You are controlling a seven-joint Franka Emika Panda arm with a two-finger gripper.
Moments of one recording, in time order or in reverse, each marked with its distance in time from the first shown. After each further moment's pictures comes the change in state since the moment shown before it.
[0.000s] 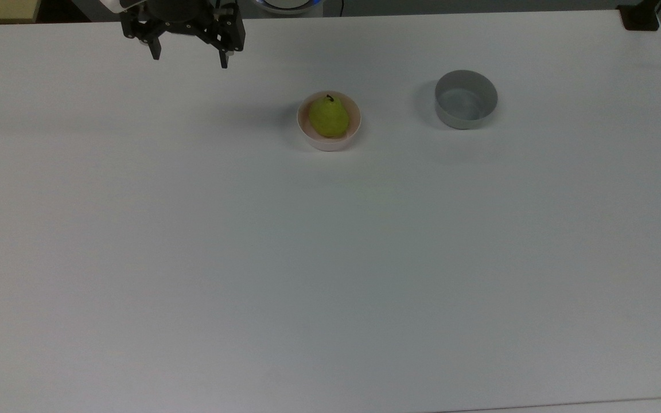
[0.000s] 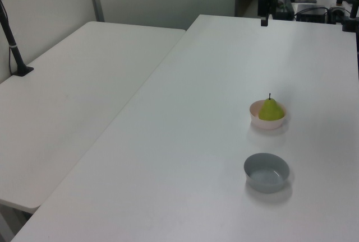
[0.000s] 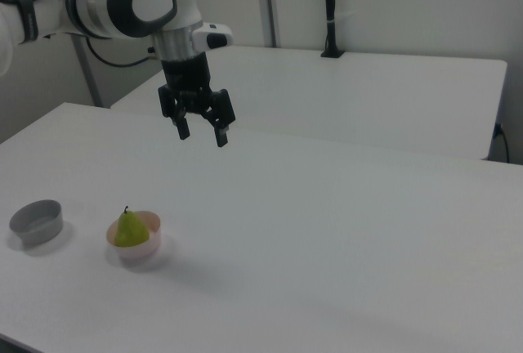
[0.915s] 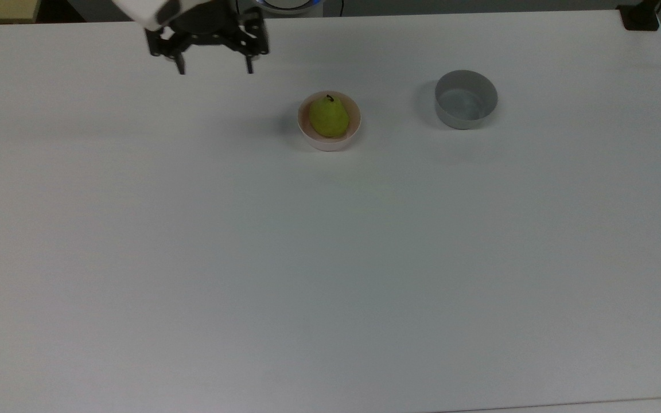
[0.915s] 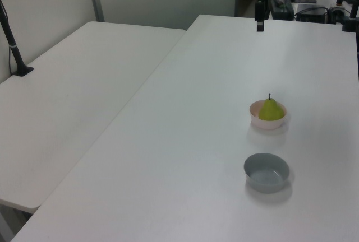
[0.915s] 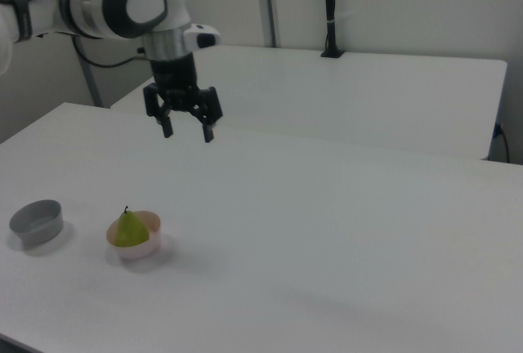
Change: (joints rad) arm 0.055 0.026 0.014 0.013 0.036 0.002 -0.101
